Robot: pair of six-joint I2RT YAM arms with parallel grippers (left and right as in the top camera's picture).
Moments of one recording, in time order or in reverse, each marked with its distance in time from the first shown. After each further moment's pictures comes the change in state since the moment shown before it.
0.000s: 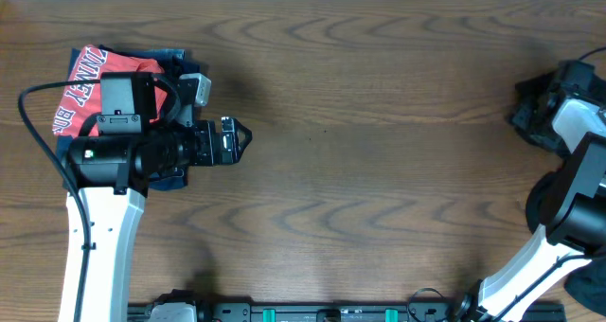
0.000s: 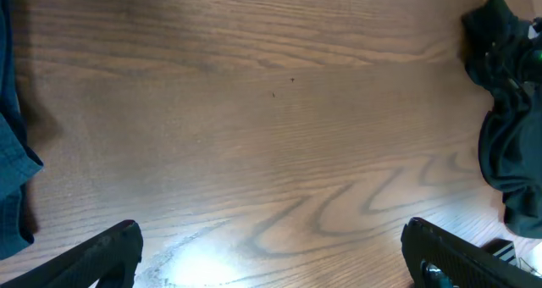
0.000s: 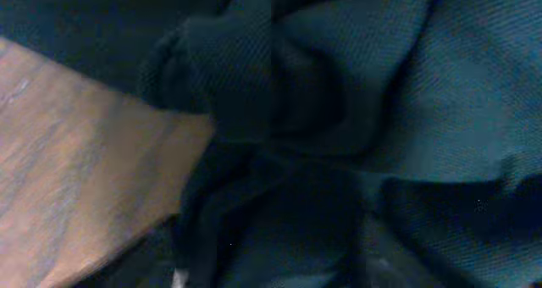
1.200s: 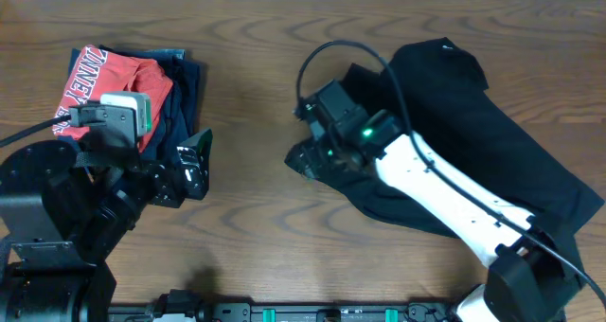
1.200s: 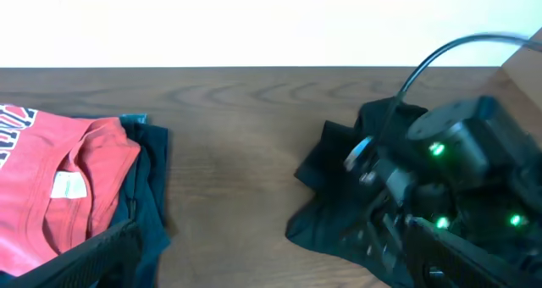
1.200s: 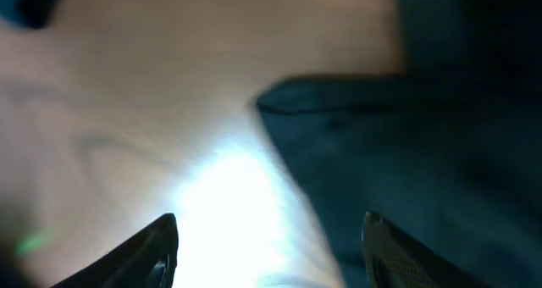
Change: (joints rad) left arm 0.000 -0.349 0.195 -0.010 -0.209 0.000; right arm 1.090 -0.370 0.005 -0.290 -0.212 -0.056
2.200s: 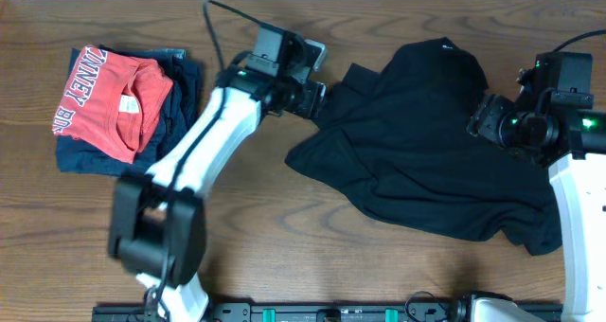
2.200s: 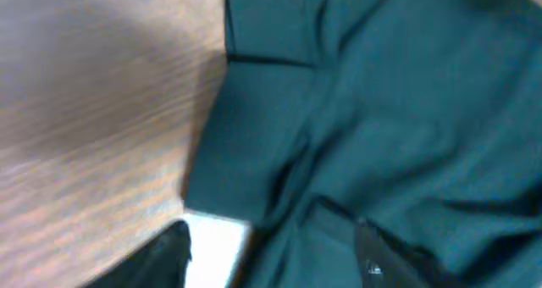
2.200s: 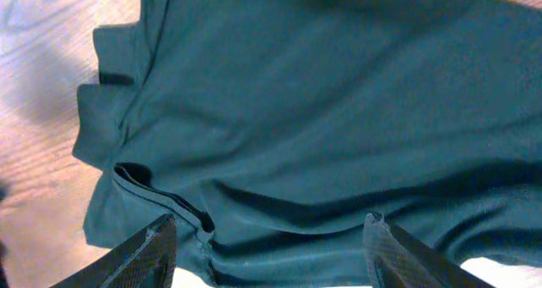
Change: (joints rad) left arm -0.393 1.019 -0.006 0.554 0.060 0.040; right arm -0.771 -0.330 -0.002 -0.338 -0.030 0.191
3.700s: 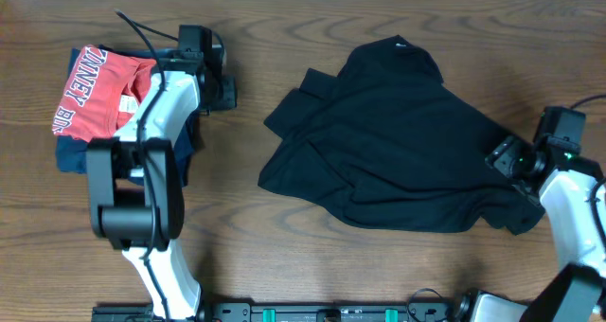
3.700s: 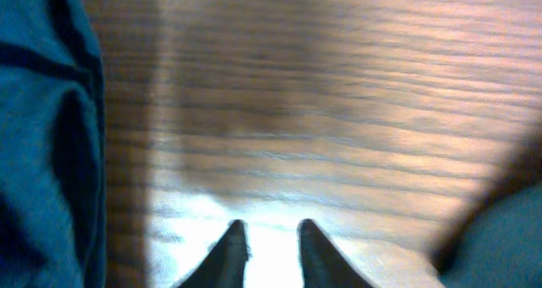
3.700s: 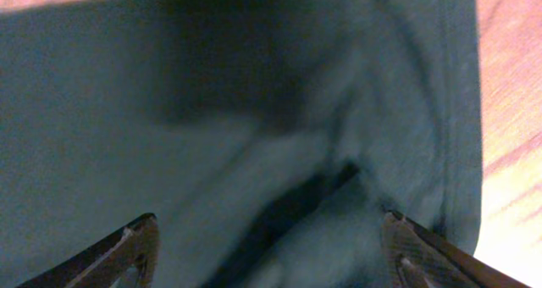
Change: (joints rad) left arm 0.338 0.095 0.004 -0.116 -0.282 -0.064; right arm -0.250 0.078 -0.475 0.476 0.200 0.022
